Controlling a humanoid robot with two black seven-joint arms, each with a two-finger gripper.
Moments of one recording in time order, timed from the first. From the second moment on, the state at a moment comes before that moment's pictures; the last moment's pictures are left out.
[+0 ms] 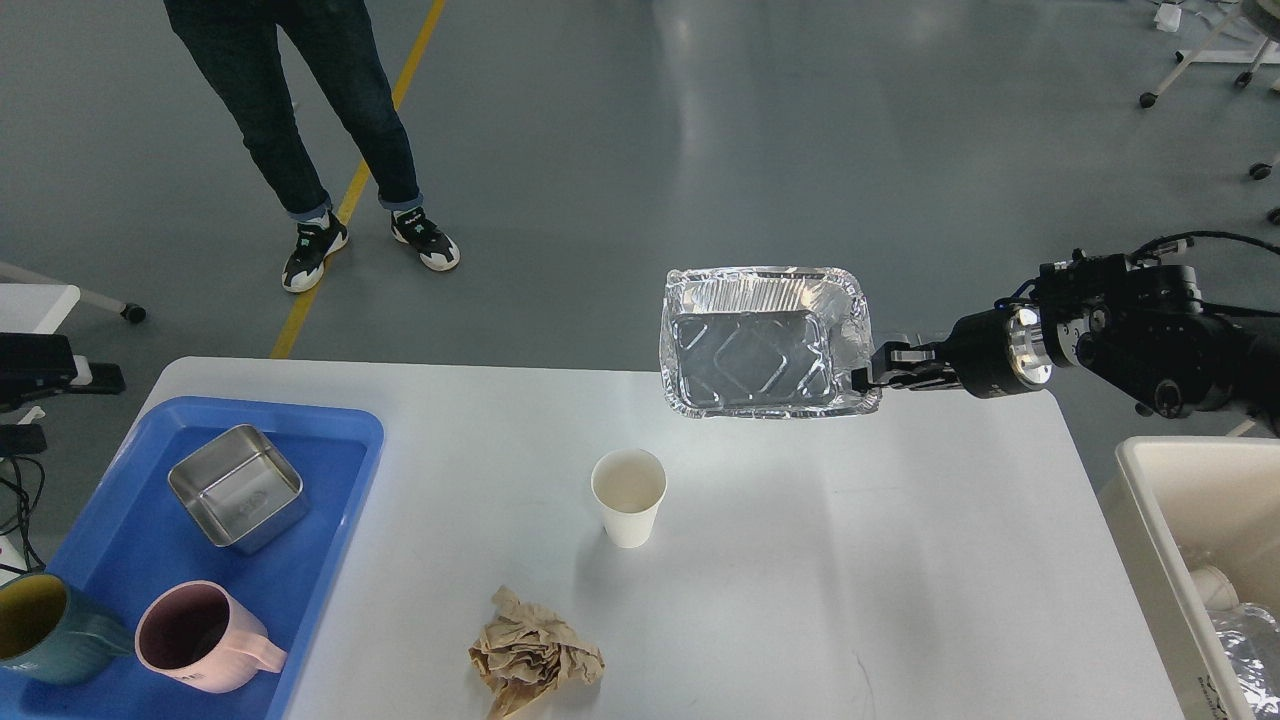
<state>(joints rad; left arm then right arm) -0.71 1.52 -0.62 -1.55 0.66 -0.84 0.06 1.24 -0.43 -0.40 0.65 -0.88 0.55 0.60</state>
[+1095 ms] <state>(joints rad) -0.89 0.58 -0.68 -1.12 1.19 -0.96 0.28 1.25 -0.42 -0.40 0.65 -0.88 0.59 0.58</state>
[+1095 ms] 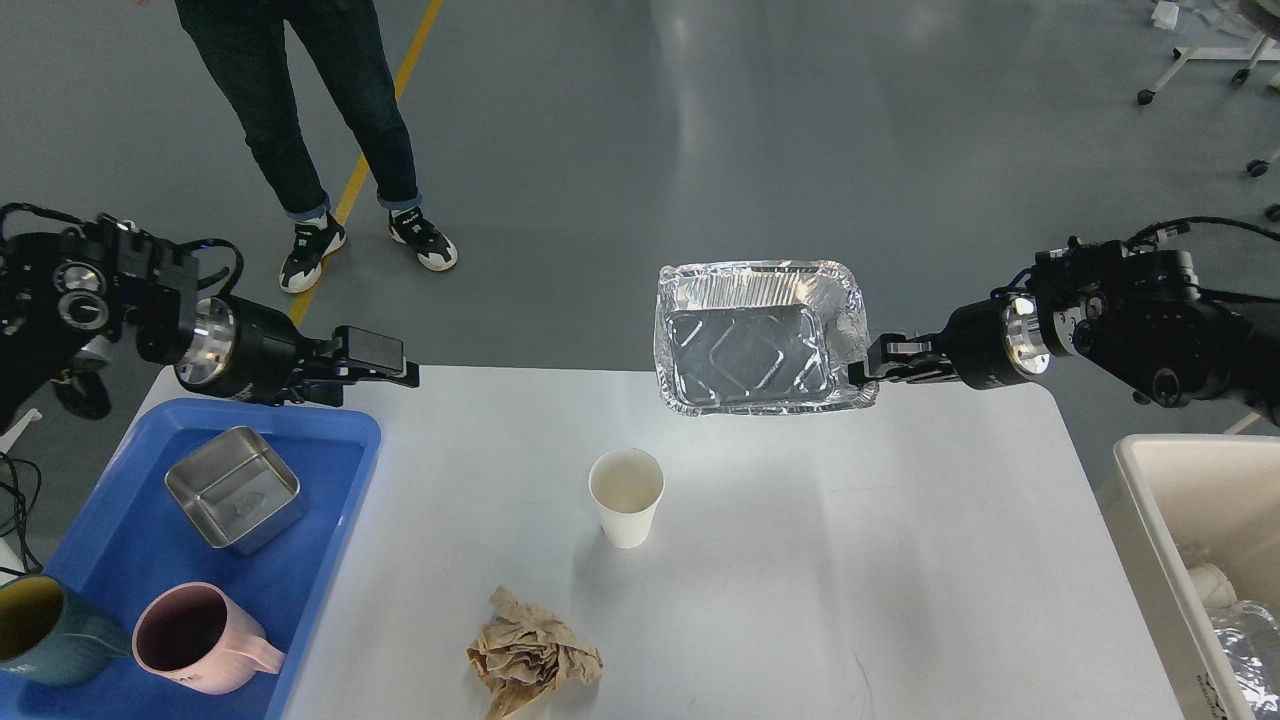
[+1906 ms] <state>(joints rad) -0.92 0.13 -0.58 -0.82 1.35 -0.83 0.27 1.19 -0.43 -0.42 0.61 -0.88 0.63 0.54</state>
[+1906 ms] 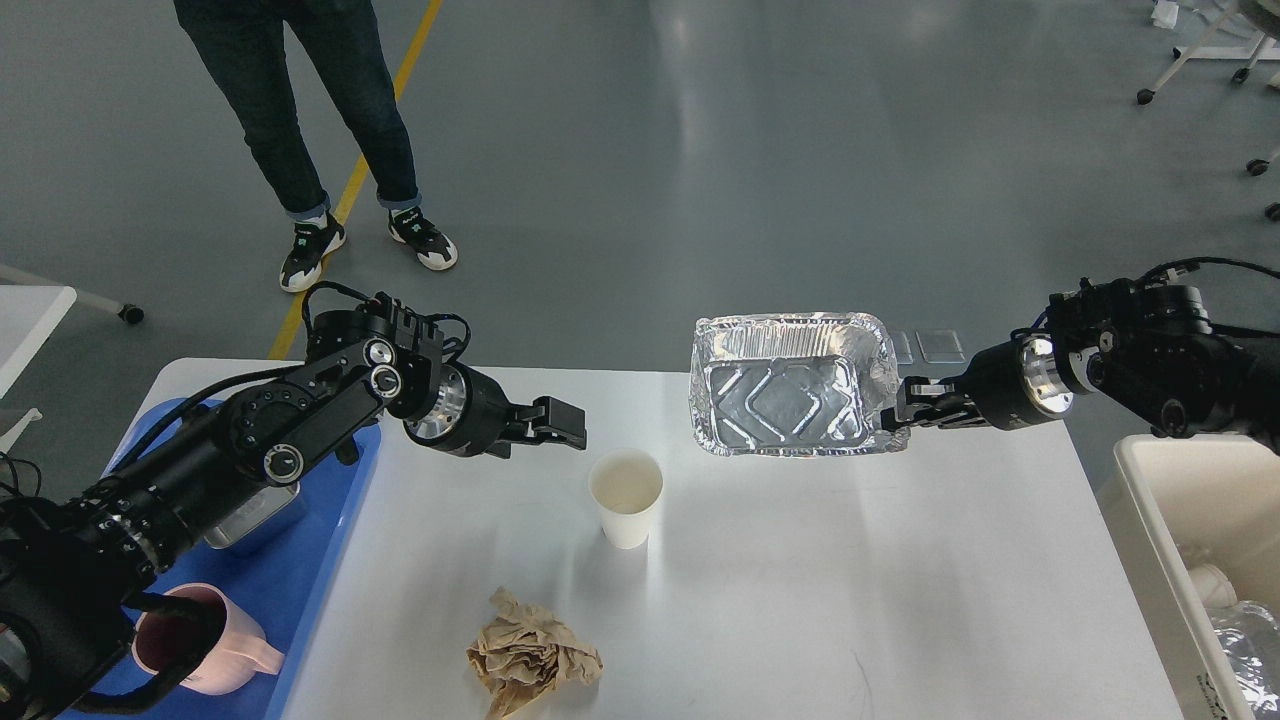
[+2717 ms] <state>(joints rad) -0.91 0.04 -0.37 -0.78 1.35 -0.63 0.26 1.19 -0.45 -0.42 0.61 -0.88 0.63 0.54</state>
